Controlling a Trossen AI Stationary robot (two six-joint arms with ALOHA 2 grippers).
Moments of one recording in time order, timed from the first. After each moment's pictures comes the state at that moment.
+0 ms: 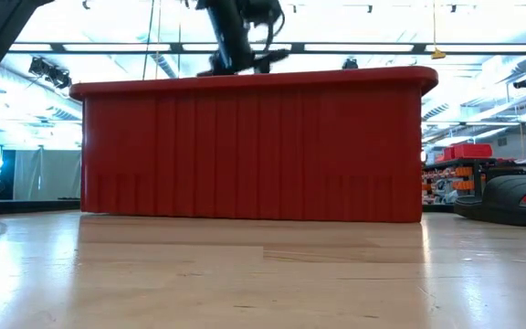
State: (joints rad) left arm 0.37 1.93 1.89 -1.05 -0.21 -1.46; right arm -0.09 1.07 1.91 -1.57 -0.08 0.10
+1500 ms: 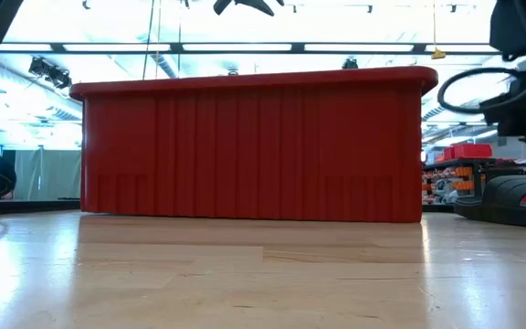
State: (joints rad) left arm 0.32 1.85 2.31 -0.98 -0.24 -0.54; right arm 0.40 1.15 0.59 -1.06 0.10 0.64
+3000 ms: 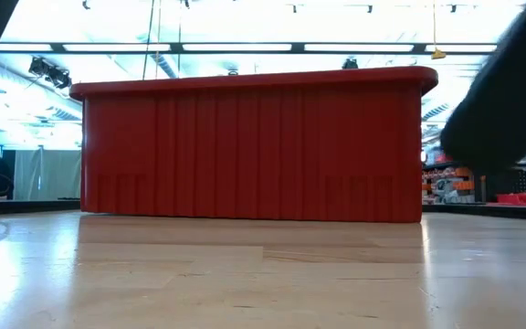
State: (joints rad) left arm 0.21 1.85 2.31 -0.98 0.00 -0.66; right arm 0.63 1.05 1.12 -1.05 -0.11 0.99
